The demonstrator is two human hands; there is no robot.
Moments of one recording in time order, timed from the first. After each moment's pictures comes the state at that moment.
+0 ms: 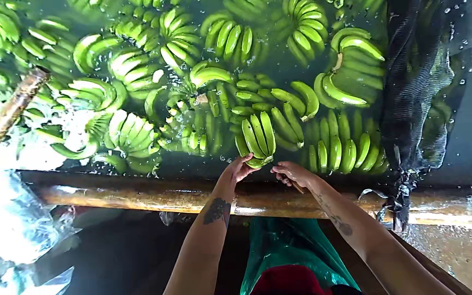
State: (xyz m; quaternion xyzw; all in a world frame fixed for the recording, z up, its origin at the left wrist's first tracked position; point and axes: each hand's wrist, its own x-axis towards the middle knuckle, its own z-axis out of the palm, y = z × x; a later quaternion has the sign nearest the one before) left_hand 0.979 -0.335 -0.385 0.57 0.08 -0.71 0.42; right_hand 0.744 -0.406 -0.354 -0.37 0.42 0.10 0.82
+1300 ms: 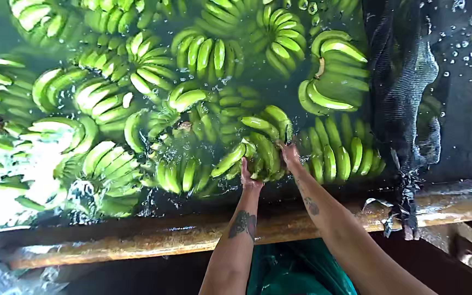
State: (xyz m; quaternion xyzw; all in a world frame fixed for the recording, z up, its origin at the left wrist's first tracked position) left_hand 0.901 -0.396 -0.435 0.51 0.13 -0.57 0.63; right_hand 0.777 -0.488 -0.437 -0.34 0.69 -0.24 0.60
